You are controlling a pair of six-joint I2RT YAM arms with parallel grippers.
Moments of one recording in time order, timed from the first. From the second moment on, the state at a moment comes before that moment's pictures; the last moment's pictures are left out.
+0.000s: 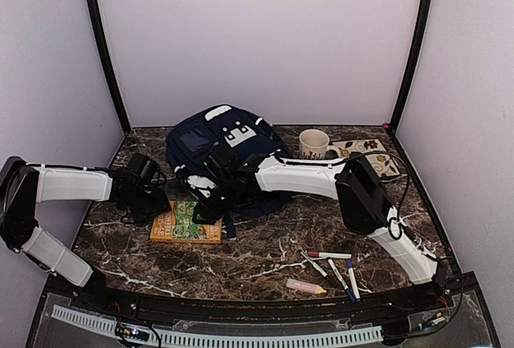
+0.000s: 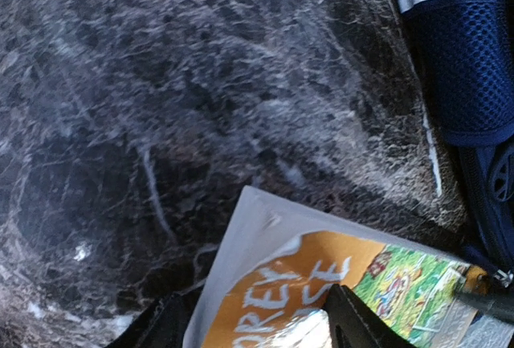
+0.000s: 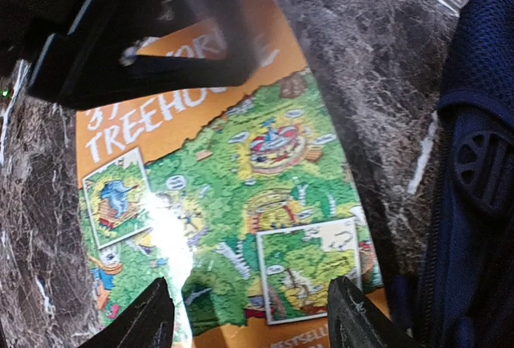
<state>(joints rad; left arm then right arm) -0.38 1.43 0.68 -0.39 -0.09 -0.87 1.04 2.54 2.19 -0.58 -0.34 -0.13</state>
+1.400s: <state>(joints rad) -0.38 1.18 0.67 -0.51 -0.11 -0.82 1.01 2.54 2.34 -0.82 -0.24 -0.19</state>
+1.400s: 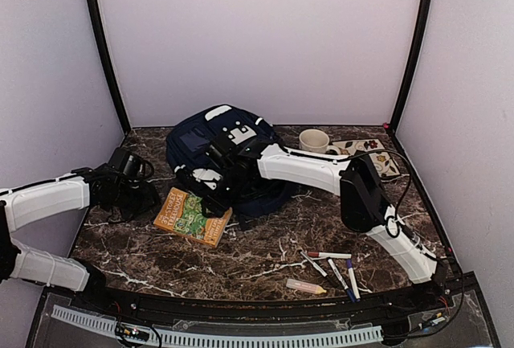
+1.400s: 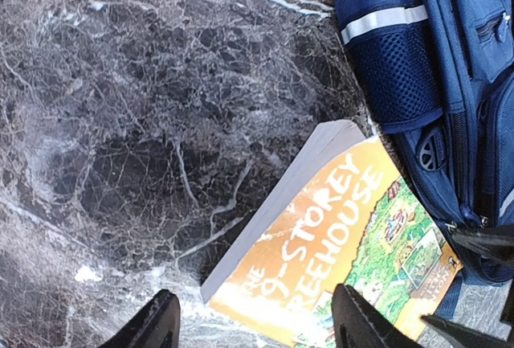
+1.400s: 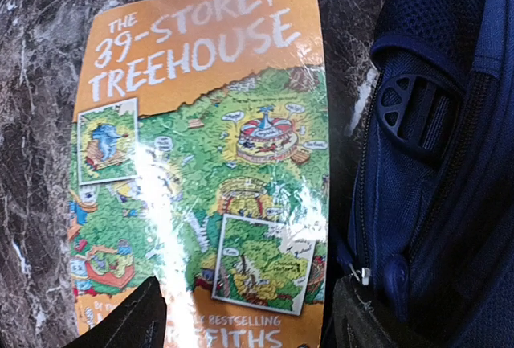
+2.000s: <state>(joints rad) -0.38 1.04 0.58 -0.57 -0.04 -0.94 1.03 2.44 2.01 -0.61 -0.41 -0.14</state>
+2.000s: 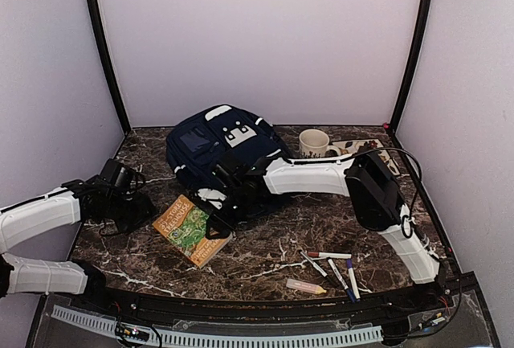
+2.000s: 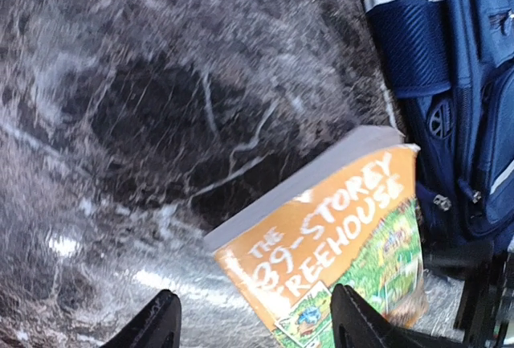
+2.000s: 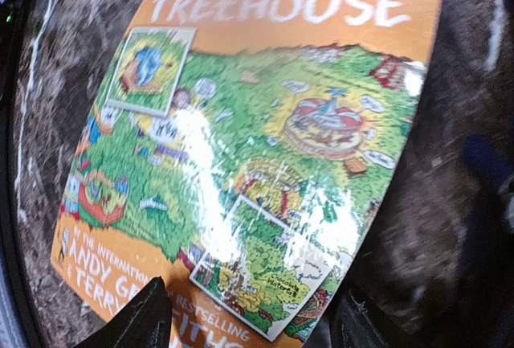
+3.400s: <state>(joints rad) -0.47 1.18 0.39 -0.14 0.23 -1.02 0.94 2.46 1.91 -0.56 -0.77 0.14</state>
